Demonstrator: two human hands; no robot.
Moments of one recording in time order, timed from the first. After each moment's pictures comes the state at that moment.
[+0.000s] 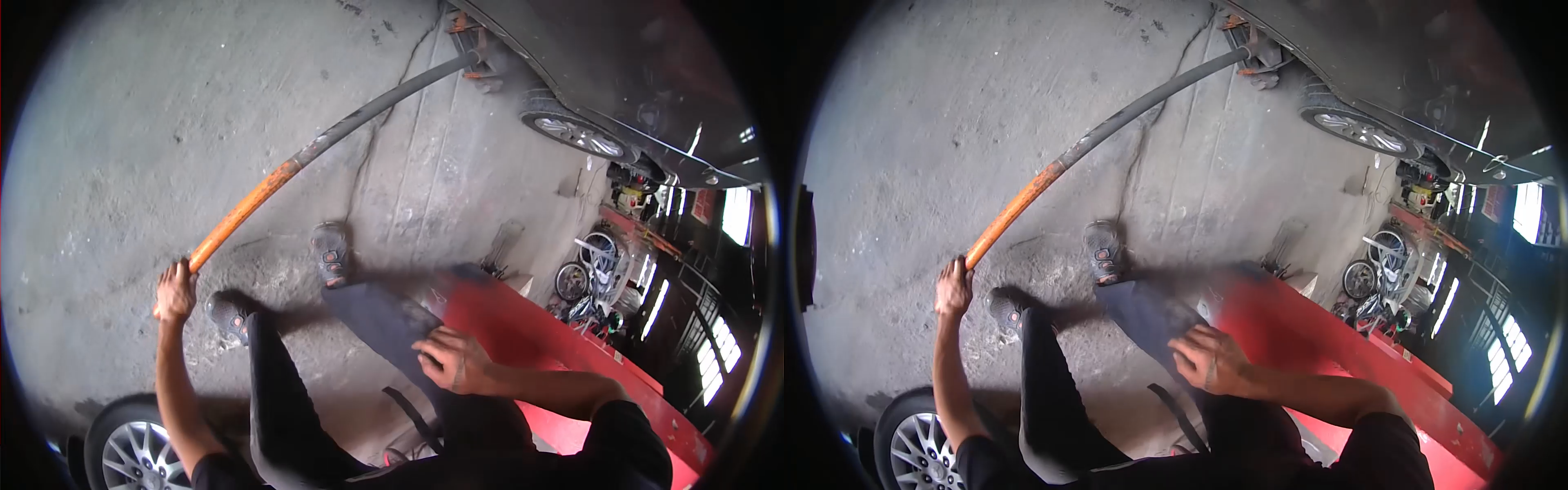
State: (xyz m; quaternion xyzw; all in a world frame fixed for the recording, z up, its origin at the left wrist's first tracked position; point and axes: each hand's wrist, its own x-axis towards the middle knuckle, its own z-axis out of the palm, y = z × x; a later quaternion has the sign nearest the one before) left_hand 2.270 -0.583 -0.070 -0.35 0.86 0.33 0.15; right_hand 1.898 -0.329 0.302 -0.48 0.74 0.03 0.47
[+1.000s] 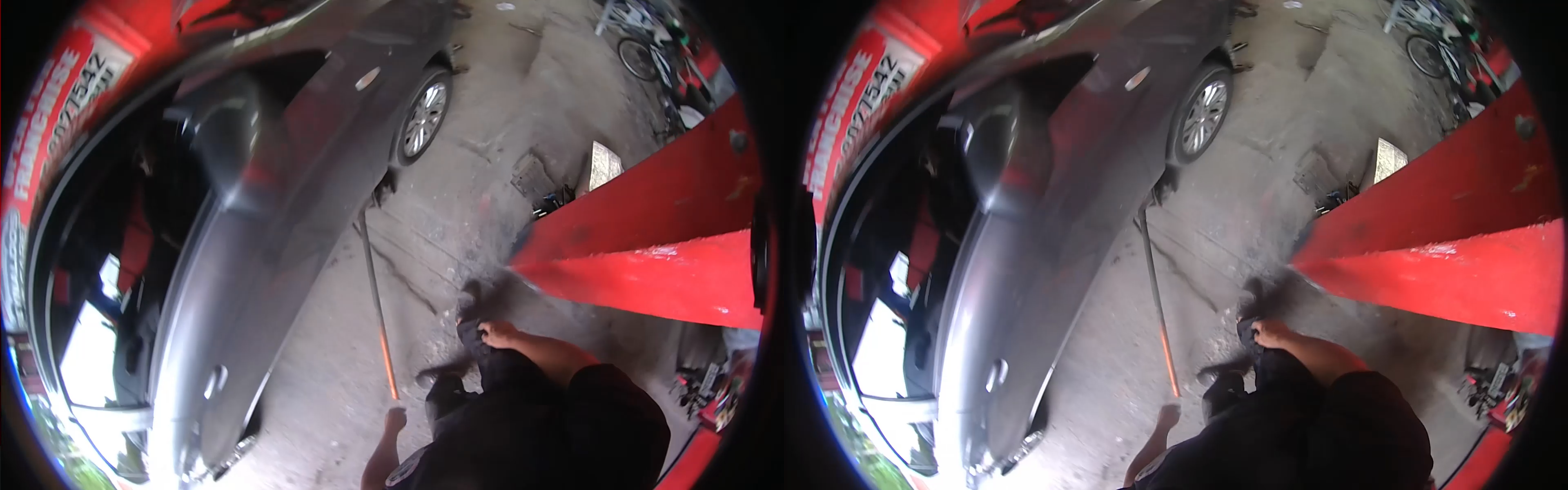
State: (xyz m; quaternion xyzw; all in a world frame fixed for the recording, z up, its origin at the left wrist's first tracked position) left_hand 2.211 -0.534 0.335 0.05 0.94 0.25 0.23; right_hand 1.903 -0.105 0.425 -0.10 0.88 -0.23 0.40
